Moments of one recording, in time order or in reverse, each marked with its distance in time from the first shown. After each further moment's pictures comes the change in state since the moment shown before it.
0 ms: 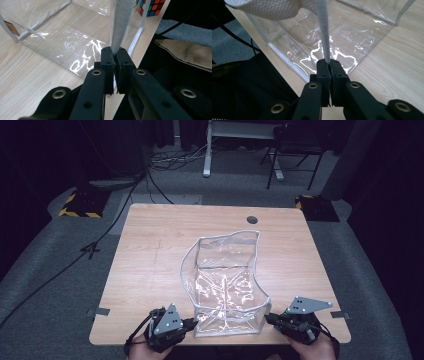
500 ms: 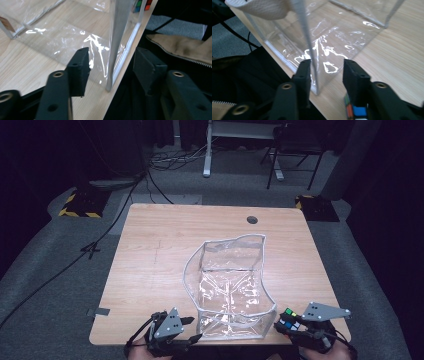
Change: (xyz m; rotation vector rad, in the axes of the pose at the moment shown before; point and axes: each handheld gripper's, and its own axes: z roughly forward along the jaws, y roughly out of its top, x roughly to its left) left arm -0.002 -0.007 -0.001 0.038 -0.055 0.028; right arm -0.007 -0.013 -0.031 -0.009 -0.026 0.000
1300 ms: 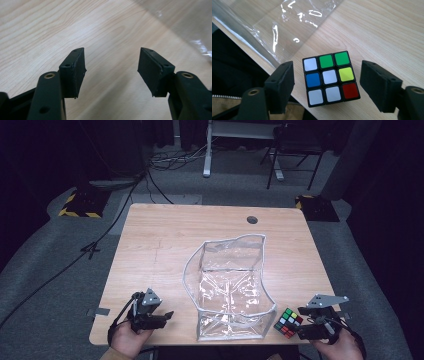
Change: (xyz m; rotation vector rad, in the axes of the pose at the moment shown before) left arm 0.094 -0.051 0.017 0.200 0.239 -0.266; right arm -0.045 -0.016 0.011 0.207 -0.104 0.069
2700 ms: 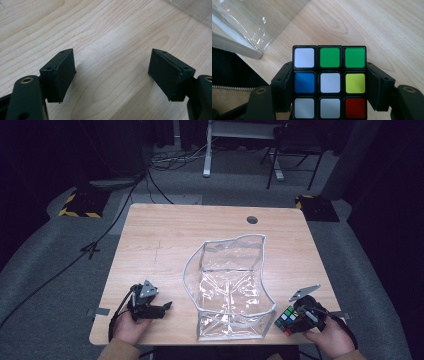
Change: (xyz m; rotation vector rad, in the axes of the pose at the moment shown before) left arm 0.034 -0.002 0.026 -0.113 0.046 0.027; right arm -0.013 0.019 0.039 0.254 0.004 -0.052
